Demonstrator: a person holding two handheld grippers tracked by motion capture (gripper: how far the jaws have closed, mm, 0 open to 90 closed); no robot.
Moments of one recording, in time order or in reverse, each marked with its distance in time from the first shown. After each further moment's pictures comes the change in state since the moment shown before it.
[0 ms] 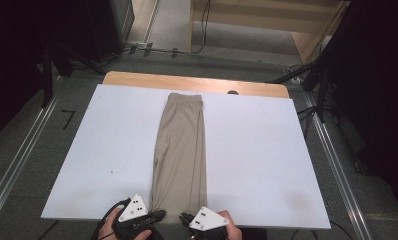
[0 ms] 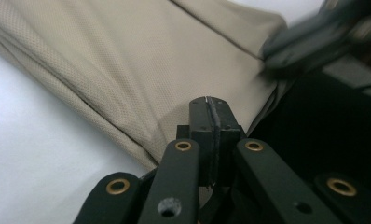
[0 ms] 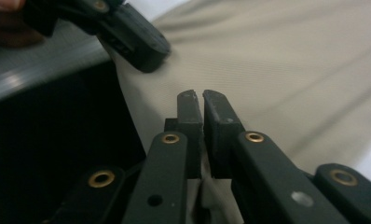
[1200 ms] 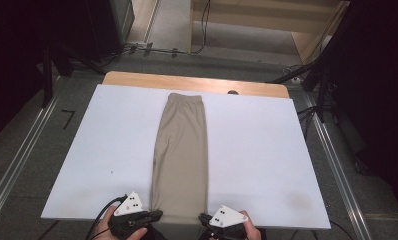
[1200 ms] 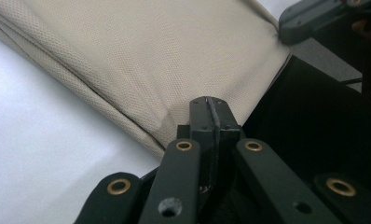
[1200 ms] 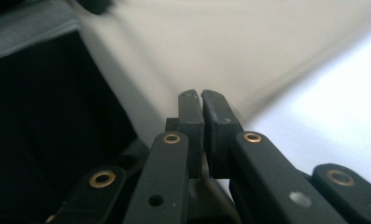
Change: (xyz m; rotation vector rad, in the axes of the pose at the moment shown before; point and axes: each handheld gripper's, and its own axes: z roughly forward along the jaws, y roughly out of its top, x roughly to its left) left arm 0.010 0.001 -0.006 0.039 -0.044 -0.005; right arm -0.031 -0.025 -0.029 0.071 -0.019 0.056
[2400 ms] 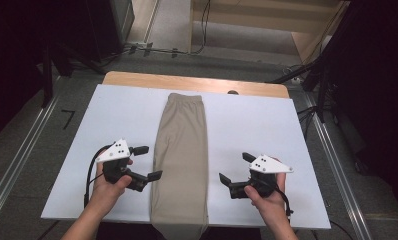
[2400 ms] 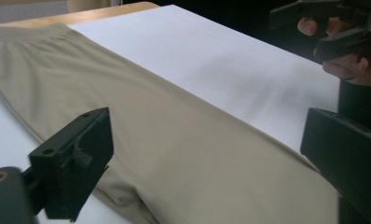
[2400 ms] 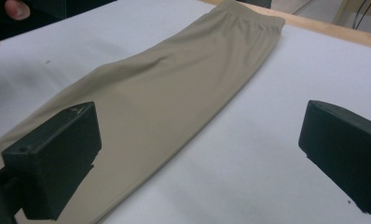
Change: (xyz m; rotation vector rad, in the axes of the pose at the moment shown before) left arm 0.079 0.099 -0.024 -0.294 -0.019 0.098; right arm -0.114 0.055 -0.040 -0.284 -0.103 0.137
